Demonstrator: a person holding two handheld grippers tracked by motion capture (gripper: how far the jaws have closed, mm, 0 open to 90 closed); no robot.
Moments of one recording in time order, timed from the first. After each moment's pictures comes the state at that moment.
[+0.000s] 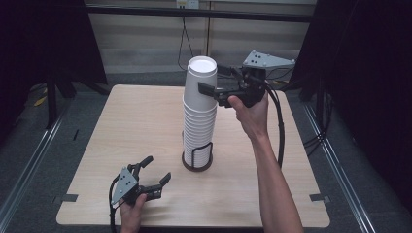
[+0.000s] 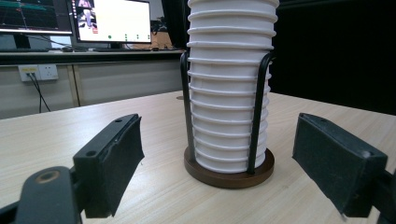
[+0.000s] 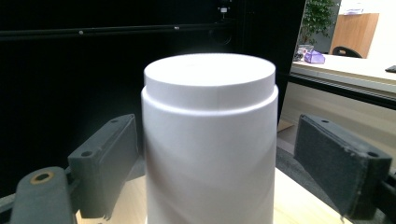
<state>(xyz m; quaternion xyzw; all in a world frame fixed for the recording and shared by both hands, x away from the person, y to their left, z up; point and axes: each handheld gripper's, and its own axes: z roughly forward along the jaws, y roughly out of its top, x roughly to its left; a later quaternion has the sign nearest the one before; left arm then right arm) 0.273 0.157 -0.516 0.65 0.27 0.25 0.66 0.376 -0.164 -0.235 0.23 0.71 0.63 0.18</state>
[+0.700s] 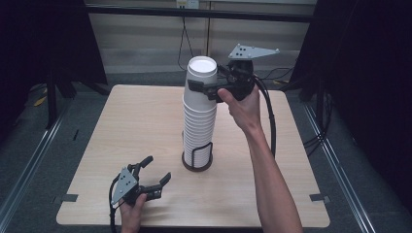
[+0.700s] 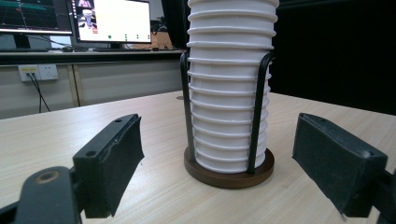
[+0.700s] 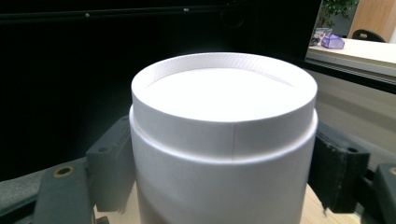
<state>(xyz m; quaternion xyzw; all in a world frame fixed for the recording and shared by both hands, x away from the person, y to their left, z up) 0.273 0.158 -0.516 0.65 0.27 0.25 0.66 0.391 -0.144 -0.229 0.22 0.74 0.61 0.15</state>
